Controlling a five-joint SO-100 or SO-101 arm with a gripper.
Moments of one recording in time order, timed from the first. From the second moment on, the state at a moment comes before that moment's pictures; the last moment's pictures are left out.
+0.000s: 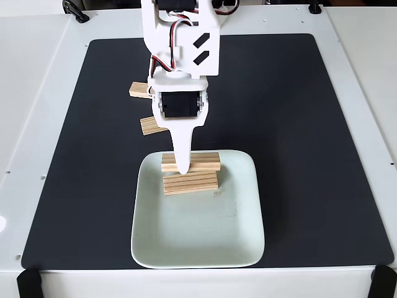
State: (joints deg) arm -7.3 44.6 27.2 78.2 -3.1
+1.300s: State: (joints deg) arm -7.3 41.2 26.9 69.9 -0.3
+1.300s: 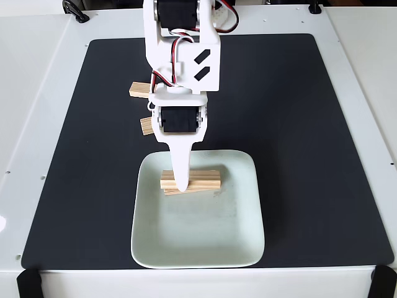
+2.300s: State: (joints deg) arm -7.3 41.2 26.9 69.9 2.7
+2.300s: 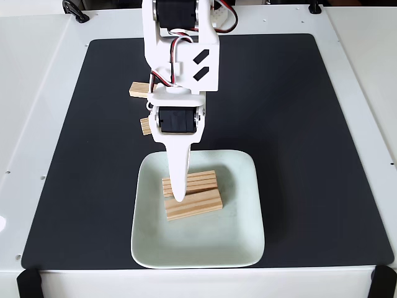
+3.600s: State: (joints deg) arm -10.0 84.4 77.2 66.0 3.1
